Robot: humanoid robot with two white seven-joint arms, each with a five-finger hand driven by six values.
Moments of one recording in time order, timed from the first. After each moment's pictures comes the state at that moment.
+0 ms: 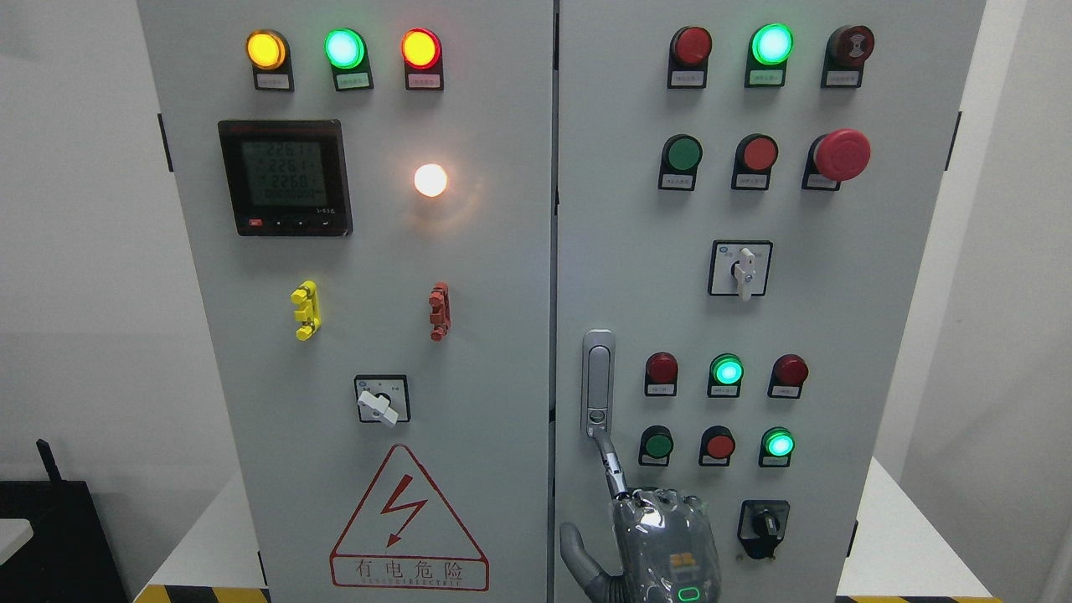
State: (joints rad) left arm 0.00 -0.09 0.01 0.00 0.00 -0.09 0.00; right arm -0.30 0.14 0.28 -1.62 1.43 0.07 -0.20
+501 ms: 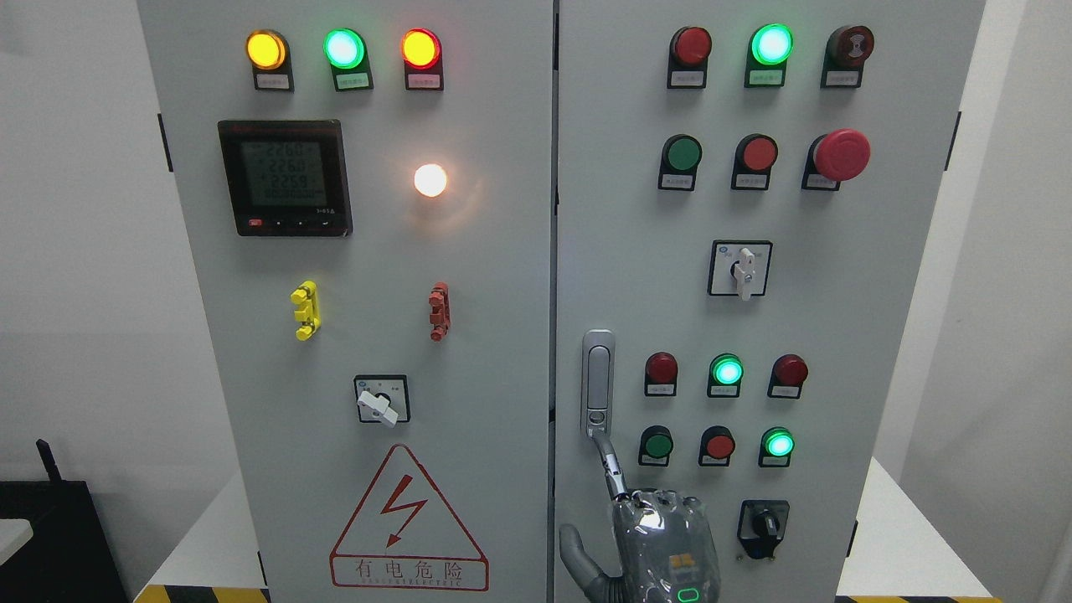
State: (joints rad) left arm 0.00 -0.09 0.01 0.00 0.00 -0.09 0.00; right arm -0.30 0.14 0.28 -1.62 1.43 0.07 -0.20
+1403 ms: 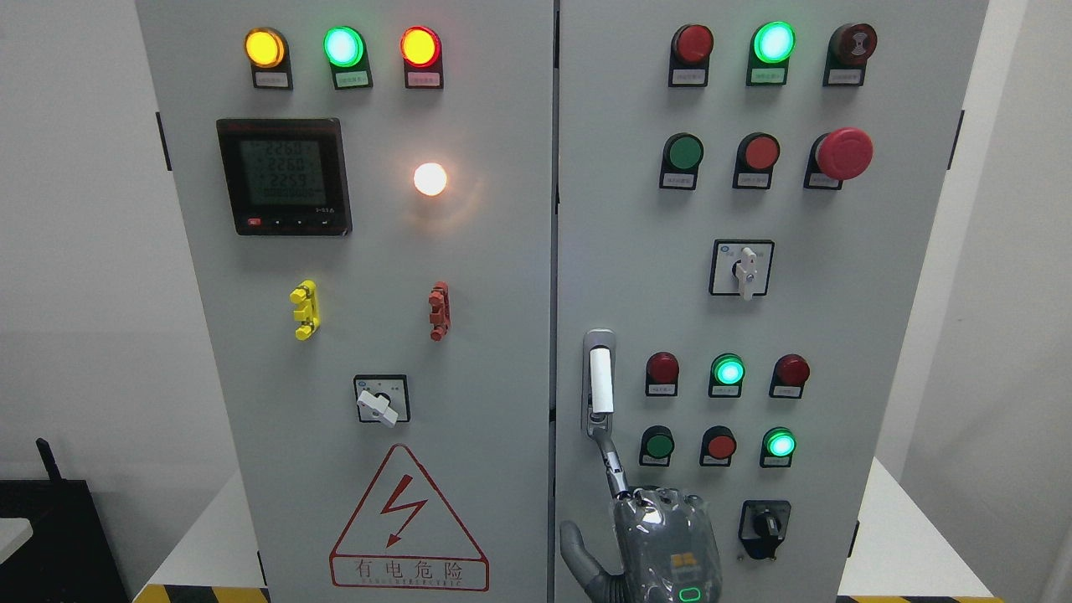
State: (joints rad) left arm 0.00 -0.09 0.00 0.00 0.00 -0.09 0.00; right arm -0.30 0.14 0.28 -1.64 1.43 0.07 -0.22
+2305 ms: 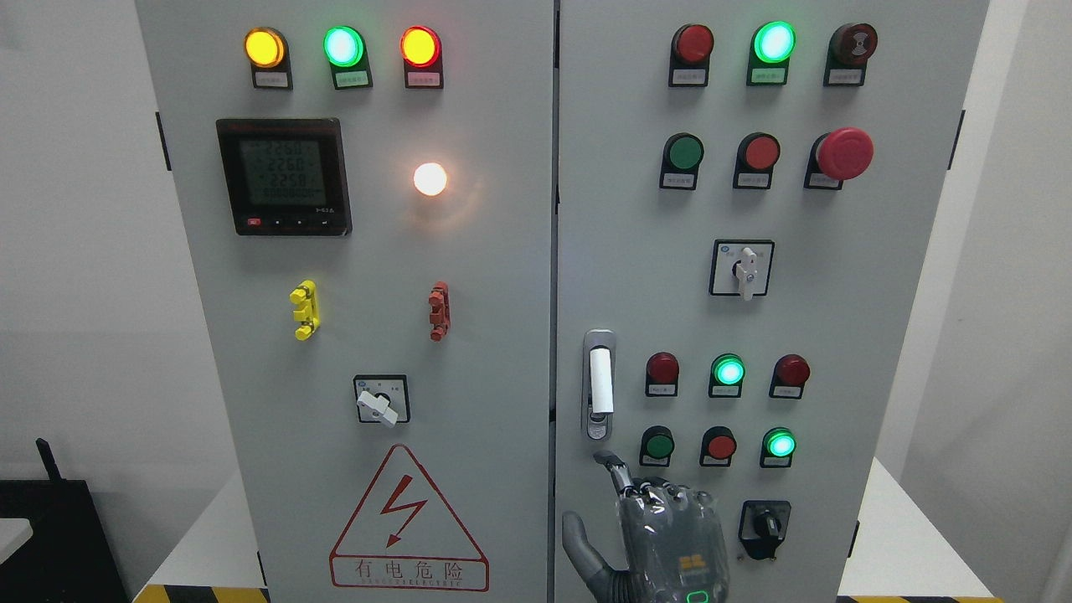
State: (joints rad) left arm 0.00 -0.09 0.01 0.00 0.00 -0.09 0.00; right arm -0.29 0.14 0.28 -1.65 1.40 0.06 -0.30
